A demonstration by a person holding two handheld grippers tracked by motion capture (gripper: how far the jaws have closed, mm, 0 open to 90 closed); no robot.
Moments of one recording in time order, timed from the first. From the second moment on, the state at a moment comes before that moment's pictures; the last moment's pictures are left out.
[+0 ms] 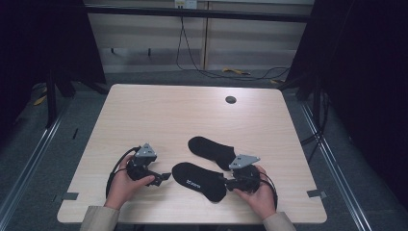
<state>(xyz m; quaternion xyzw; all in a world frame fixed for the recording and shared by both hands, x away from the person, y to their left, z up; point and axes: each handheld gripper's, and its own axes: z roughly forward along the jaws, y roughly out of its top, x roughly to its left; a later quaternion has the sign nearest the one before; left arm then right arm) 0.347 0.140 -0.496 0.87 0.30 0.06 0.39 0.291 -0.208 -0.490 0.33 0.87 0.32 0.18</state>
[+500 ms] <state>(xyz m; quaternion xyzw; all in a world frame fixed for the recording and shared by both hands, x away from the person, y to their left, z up) 0.353 0.120 -0.496 0.87 0.30 0.06 0.39 0.288 -0.225 -0.483 0.35 0.85 0.33 0.19</state>
